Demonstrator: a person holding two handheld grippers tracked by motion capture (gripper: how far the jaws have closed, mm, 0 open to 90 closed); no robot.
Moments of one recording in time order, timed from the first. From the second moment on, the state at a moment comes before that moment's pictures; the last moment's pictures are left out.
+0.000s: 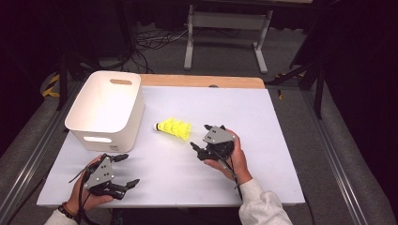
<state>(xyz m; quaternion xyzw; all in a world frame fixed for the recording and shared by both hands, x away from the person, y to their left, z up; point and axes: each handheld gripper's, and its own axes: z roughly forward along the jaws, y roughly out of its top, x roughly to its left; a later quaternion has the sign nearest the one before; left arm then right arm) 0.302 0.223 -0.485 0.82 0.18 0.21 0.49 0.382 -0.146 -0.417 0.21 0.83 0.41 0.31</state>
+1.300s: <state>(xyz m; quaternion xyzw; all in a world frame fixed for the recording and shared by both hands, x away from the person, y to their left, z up) 0.301 0.224 -0.484 0.82 0.18 0.22 0.49 0.328 -0.202 -0.432 0.19 0.82 0.40 0.36</state>
